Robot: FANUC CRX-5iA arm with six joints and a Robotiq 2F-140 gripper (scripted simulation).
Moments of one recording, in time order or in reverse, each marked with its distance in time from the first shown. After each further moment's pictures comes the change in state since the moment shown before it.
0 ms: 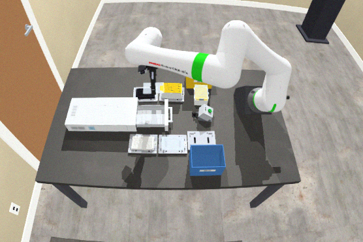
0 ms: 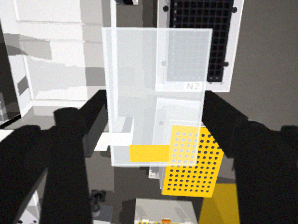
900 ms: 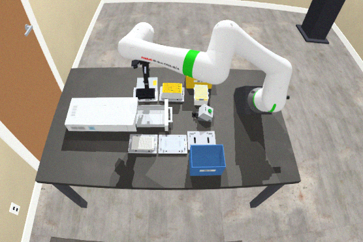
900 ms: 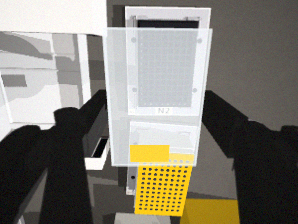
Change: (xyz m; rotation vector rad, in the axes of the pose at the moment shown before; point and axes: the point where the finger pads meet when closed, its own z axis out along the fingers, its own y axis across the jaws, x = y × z) arm 0.042 0.045 0.000 0.000 0.000 0.000
